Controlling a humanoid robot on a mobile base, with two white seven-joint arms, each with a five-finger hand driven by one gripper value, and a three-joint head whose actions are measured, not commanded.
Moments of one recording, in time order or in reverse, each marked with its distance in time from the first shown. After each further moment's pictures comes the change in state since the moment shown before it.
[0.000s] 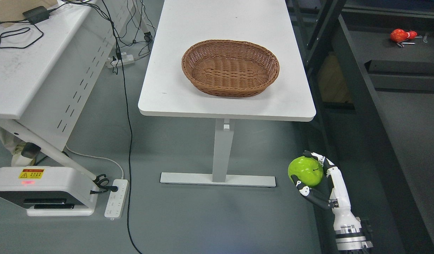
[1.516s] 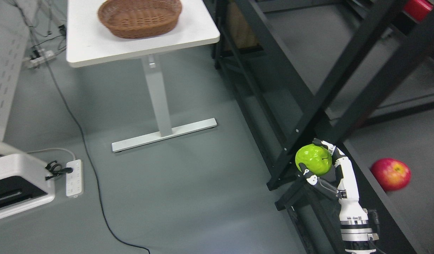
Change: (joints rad) left arm 0.000 0.000 0.000 0.000 0.000 -0.003 0.000; right arm -0.057 0.001 -0.028 -0.008 -0.040 -0.015 -0.010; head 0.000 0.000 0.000
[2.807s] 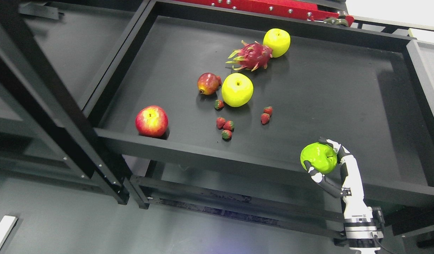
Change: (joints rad) left arm 0.000 0.000 0.000 0.000 0.000 0.003 0.000; right arm -0.008 0.000 -0.023 -0.003 -0.001 0.031 0.006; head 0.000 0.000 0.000
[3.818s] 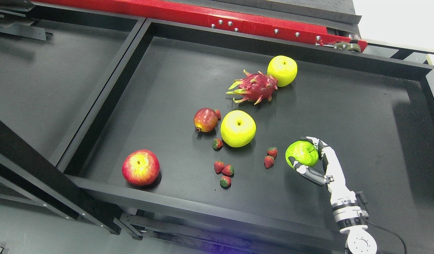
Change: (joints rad) left arm 0.000 0.000 0.000 0.000 0.000 0.003 0.000; right arm -0.128 0.000 0.044 0.075 0.099 0.235 0.108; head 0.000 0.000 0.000
